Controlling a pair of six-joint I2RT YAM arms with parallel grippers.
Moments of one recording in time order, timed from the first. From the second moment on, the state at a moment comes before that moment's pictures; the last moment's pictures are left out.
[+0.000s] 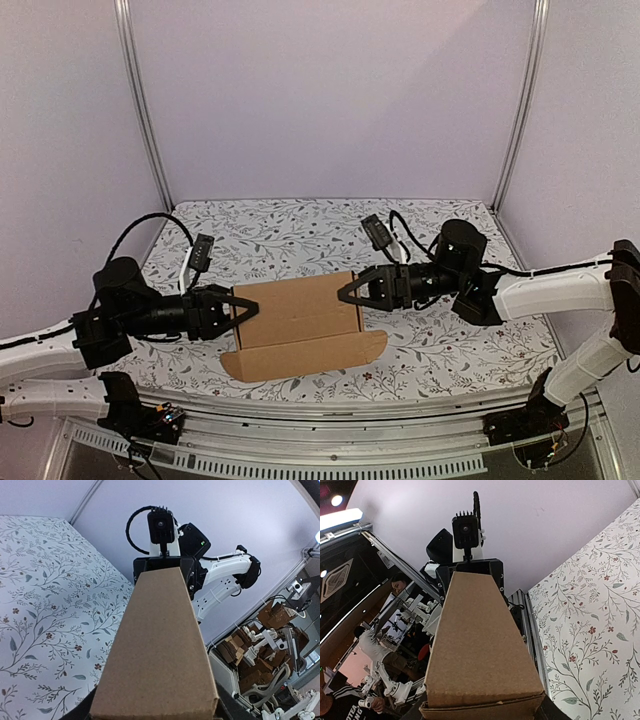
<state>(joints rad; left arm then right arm) -0.89 0.72 0.41 0.27 0.44 -0.71 0.86 1.48 0.74 0.77 -0.87 0.83</state>
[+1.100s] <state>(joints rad) -0.88 0.70 0.39 0.29 0.42 -0.76 0.87 1.32 0.75 0.48 -0.76 0.65</state>
